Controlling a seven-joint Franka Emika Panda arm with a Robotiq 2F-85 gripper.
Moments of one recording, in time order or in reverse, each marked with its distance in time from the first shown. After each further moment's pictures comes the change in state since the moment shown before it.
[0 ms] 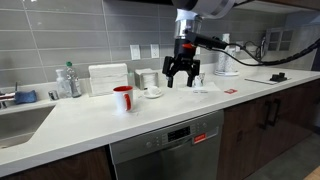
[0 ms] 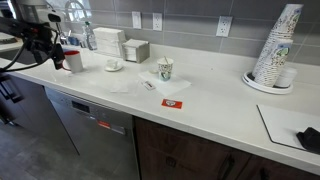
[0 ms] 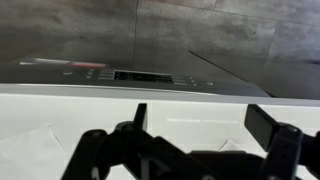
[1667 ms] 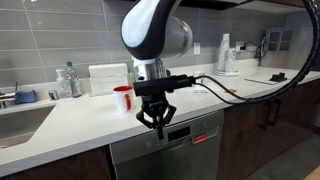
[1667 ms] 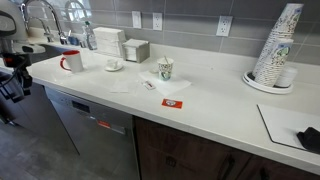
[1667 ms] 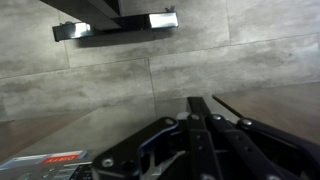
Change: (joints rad) arm 0.141 0.339 0.189 0.084 -0.158 0.021 0.682
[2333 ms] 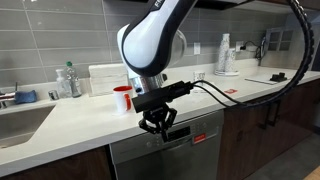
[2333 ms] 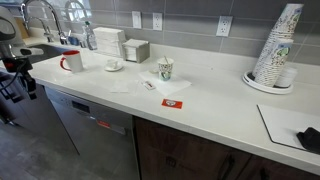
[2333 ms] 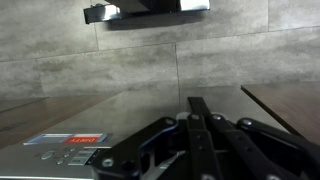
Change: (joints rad) arm 0.032 0.054 -0.001 0.015 -0.211 -0.001 0.151
